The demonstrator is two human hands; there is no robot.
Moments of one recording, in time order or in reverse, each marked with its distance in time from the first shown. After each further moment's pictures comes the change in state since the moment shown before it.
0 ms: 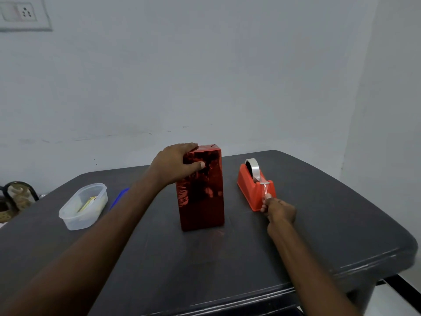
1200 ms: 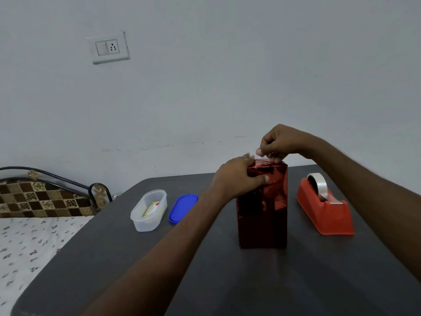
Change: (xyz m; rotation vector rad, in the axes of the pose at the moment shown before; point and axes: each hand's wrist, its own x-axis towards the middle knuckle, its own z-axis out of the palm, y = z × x) left_hand -0.003 0.009 -0.005 0.007 0.001 -0.039; right_hand -0.066 -0.177 0.147 -0.957 -1.042 -0.741
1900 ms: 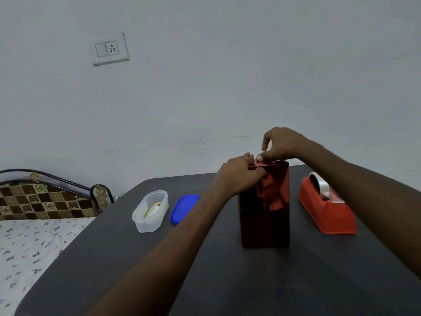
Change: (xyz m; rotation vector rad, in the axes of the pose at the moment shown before) left_hand 0.003 0.005 -0.005 -0.085 -0.028 -0.066; right_hand 0.008 0.000 0.011 -0.531 0.153 0.055
